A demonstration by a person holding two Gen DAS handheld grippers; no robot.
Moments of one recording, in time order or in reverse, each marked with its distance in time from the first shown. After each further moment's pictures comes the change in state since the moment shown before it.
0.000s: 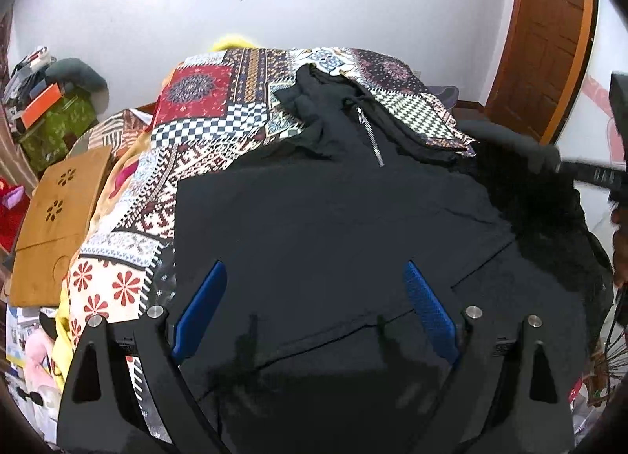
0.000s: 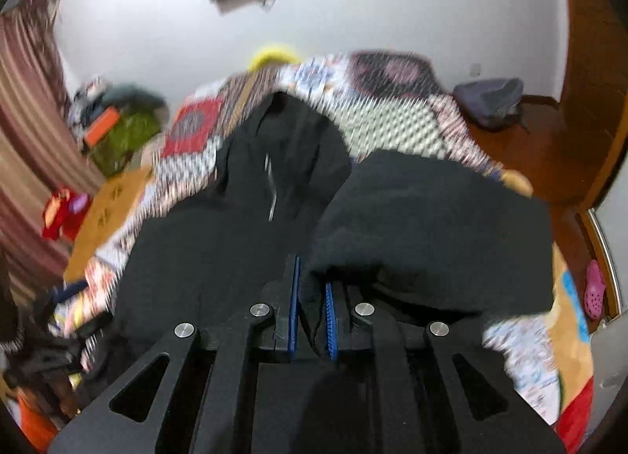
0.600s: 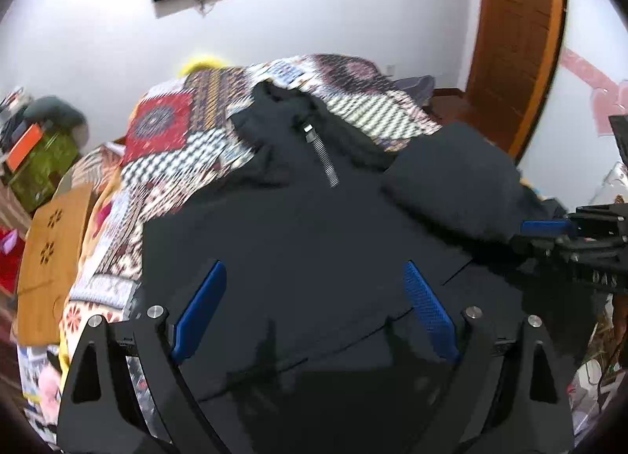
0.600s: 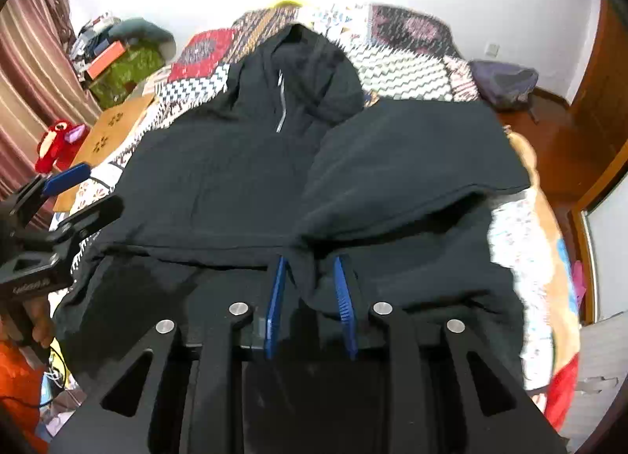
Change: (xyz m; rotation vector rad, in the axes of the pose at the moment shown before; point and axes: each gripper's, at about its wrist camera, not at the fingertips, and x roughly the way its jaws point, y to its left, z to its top) left arm 0.002 -0.069 0.034 0.139 -0.022 -0.033; right arm -0.031 0.001 -0.033 -0.096 0.103 -0.030
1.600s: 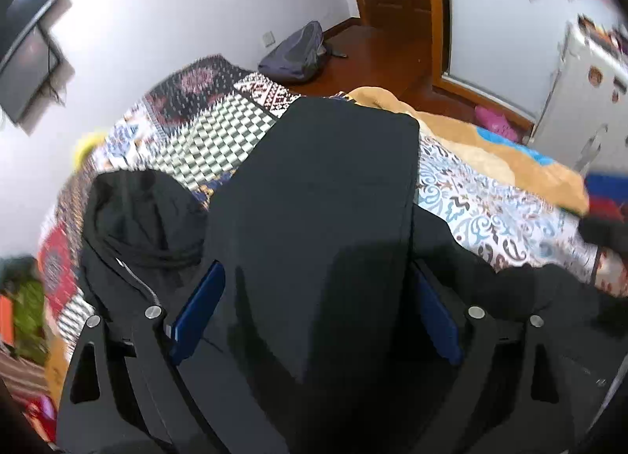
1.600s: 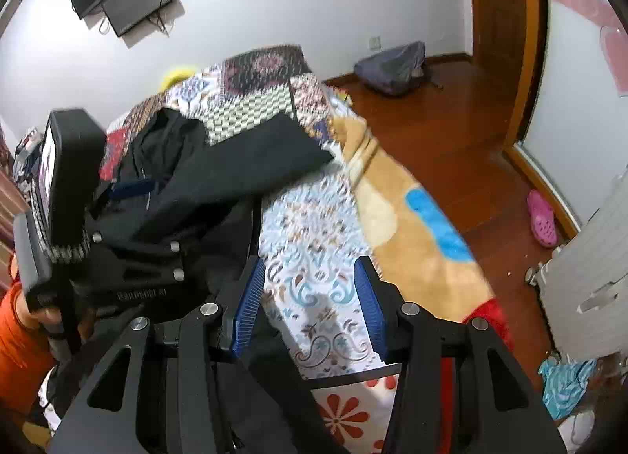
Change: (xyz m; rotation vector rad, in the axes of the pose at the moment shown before) left arm 0.125 -0.197 0.070 0.465 0.134 -0.113; right arm -0.032 -0.134 -0.047 0.373 -0.128 -0.127
